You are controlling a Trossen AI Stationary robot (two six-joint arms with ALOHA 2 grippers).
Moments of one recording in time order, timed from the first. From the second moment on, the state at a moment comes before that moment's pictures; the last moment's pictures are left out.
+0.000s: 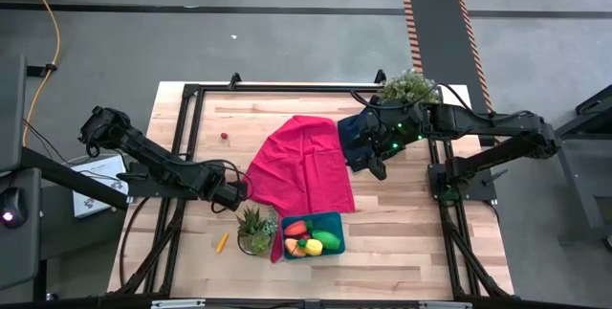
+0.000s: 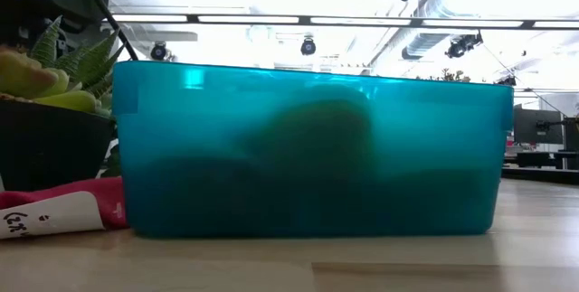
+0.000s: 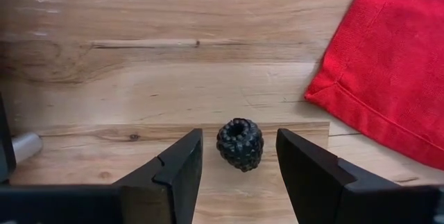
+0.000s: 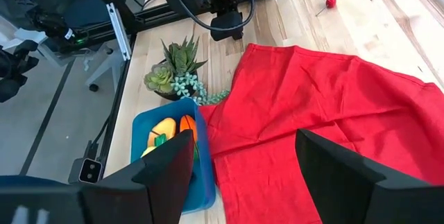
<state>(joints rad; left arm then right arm) -0.29 1.31 0.59 -0.86 -0.14 -1.97 -0.06 1.20 1.21 -0.62 -0.21 0.21</state>
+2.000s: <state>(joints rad) -0.29 1.38 0.59 -0.81 -0.15 -1.97 -0.06 1.20 1.21 -0.62 -0.21 0.21</state>
